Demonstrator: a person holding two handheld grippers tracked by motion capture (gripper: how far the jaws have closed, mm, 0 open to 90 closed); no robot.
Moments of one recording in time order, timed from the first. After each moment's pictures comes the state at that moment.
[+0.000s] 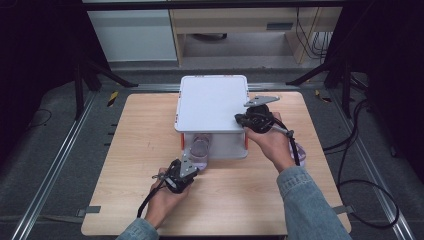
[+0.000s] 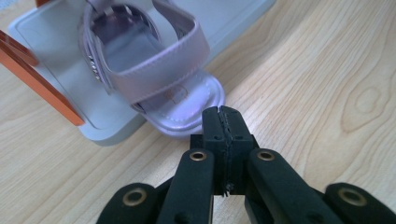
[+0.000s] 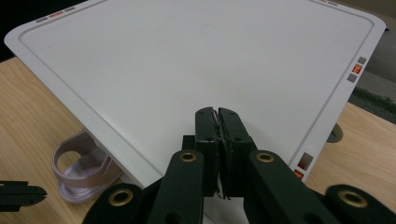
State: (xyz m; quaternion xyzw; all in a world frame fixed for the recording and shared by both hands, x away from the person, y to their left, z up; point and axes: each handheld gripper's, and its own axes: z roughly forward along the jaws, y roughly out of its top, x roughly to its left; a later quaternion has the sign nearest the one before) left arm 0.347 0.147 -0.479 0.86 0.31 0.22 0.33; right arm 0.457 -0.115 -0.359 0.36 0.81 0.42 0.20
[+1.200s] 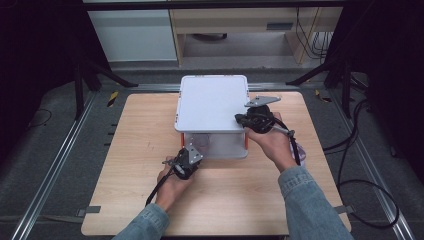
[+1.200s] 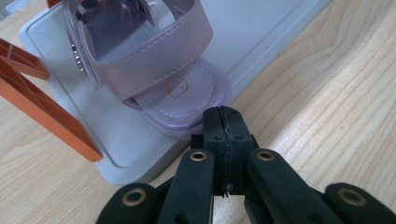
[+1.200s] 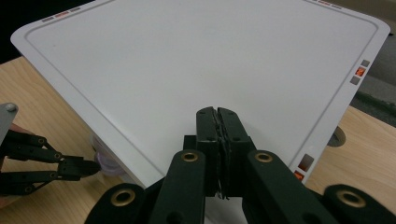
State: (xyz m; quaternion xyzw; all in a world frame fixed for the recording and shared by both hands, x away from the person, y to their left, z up) left arm 0.394 0.134 -0.493 0.86 0.31 0.25 0.31; right arm 0.458 -0.118 -0.360 0.35 0.81 0.43 0.20
